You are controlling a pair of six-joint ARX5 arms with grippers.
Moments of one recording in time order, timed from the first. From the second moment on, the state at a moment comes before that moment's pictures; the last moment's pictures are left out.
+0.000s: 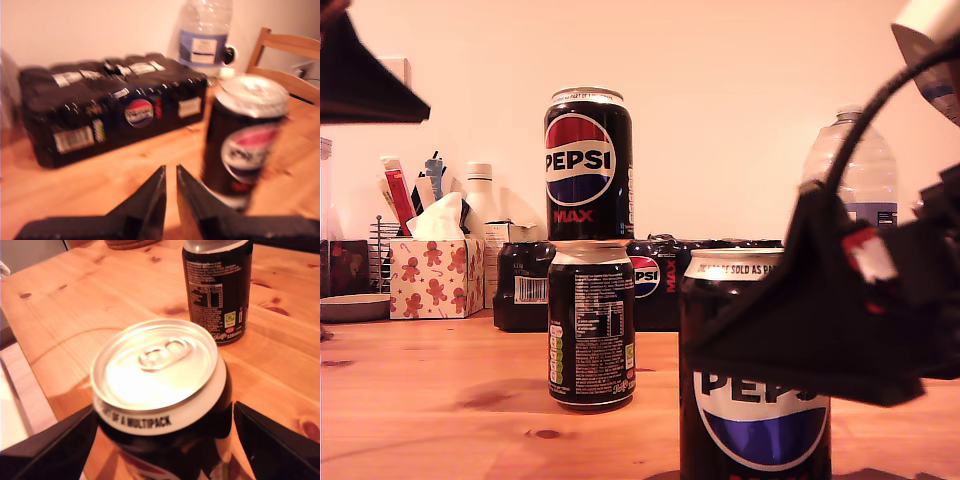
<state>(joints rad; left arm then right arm) -0.40 0.70 0.31 0.22 0.26 -0.07 1.00 1.17 0.03 0.76 0.07 0.18</state>
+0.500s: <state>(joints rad) -0.45 0.58 0.25 0.11 0.24 -0.10 1.00 1.27 0.10 0.75 0.12 0.19</state>
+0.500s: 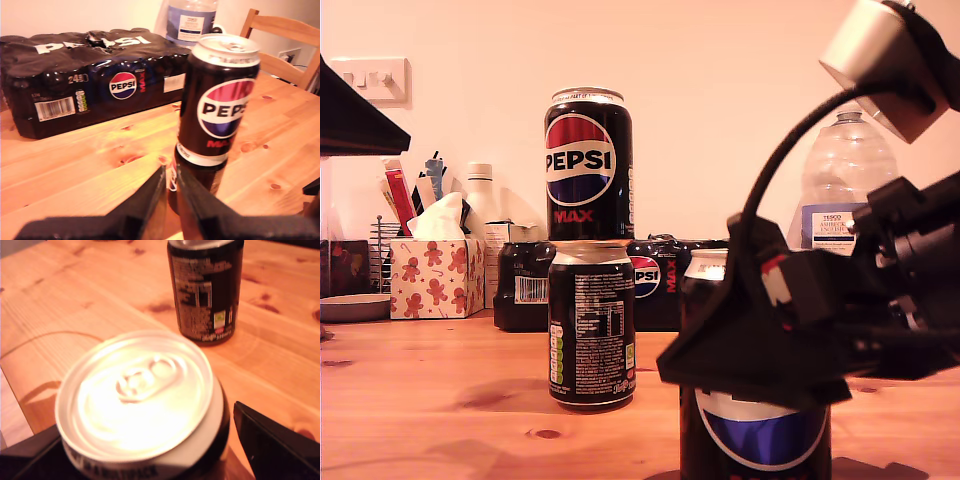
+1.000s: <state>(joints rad) -0.45 0.58 0.25 0.11 0.24 -0.10 1.00 1.27 0.10 0.74 0.11 0.20</state>
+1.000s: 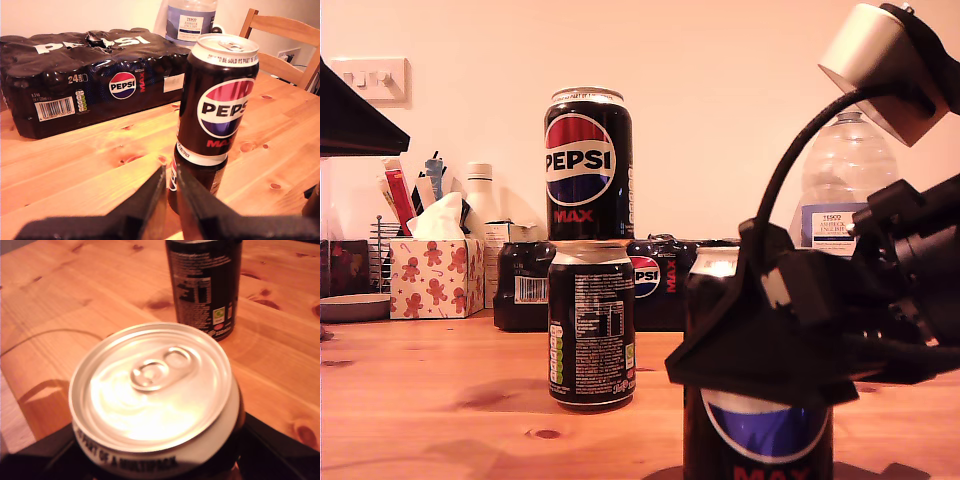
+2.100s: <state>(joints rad) -0.45 0.58 0.25 0.09 0.25 -0.06 1.00 1.14 0.37 0.31 0.08 0.13</state>
